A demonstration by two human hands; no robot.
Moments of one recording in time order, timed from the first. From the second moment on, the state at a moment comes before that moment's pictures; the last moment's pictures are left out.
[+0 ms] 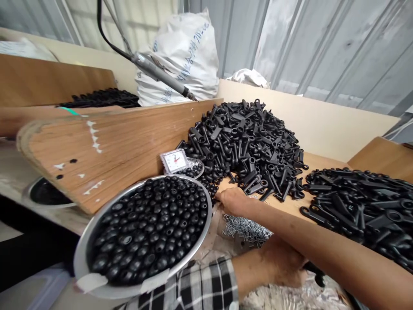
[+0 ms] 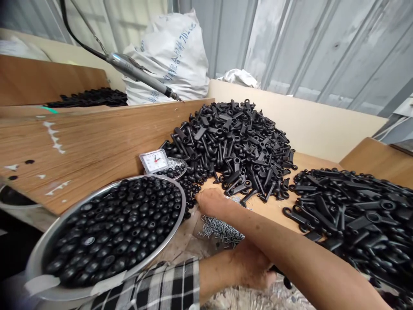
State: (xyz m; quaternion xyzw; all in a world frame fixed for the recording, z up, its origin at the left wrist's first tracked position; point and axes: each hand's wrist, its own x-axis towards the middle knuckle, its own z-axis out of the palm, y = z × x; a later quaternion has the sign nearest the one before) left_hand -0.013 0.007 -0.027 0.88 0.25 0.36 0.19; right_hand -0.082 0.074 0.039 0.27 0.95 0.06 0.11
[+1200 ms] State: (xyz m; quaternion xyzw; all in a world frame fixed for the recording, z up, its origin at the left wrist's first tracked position) left_hand -0.028 0.023 0.014 0.51 0.51 0.46 0.51; right_hand 0.102 0.015 0.016 0.25 0.33 -0.73 -0.55
